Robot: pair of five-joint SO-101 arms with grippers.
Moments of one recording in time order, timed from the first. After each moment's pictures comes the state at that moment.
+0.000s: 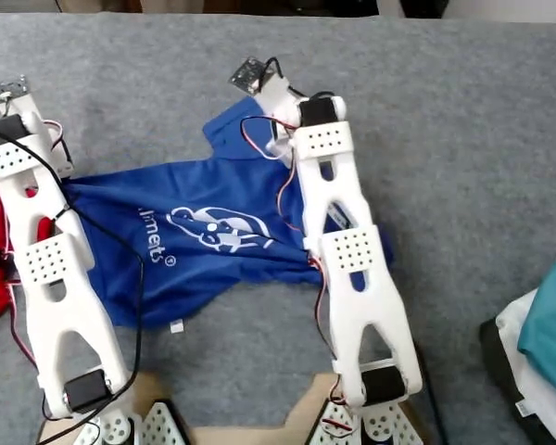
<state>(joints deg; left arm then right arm) -26.9 78.9 -94.0 96.8 -9.5 -15.5 78.6 -88.7 88.7 28.5</state>
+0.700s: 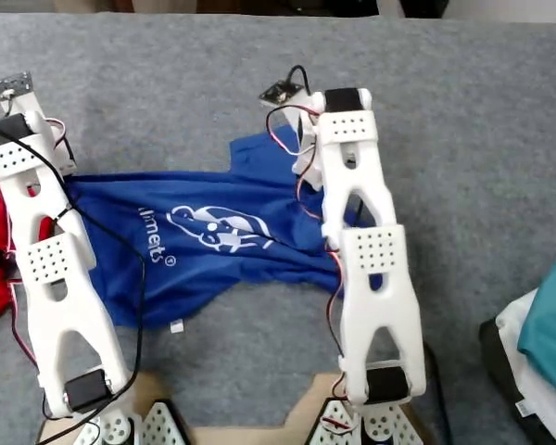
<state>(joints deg) -26.6 78.9 -94.0 95.7 -9.5 -10.0 62.9 -61.8 101.1 28.5</state>
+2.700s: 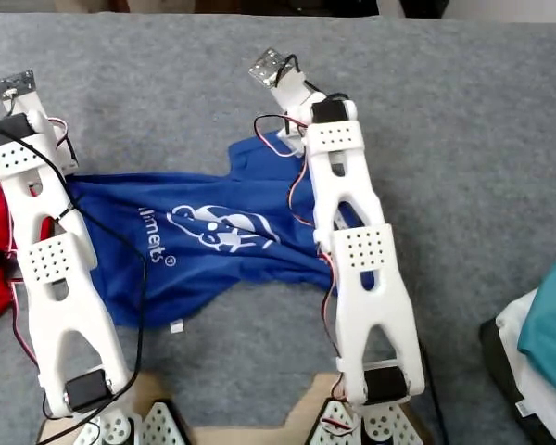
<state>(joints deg) -26.2 79.2 -94.0 95.4 -9.5 -12.2 73.6 -71.9 67.8 27.1</state>
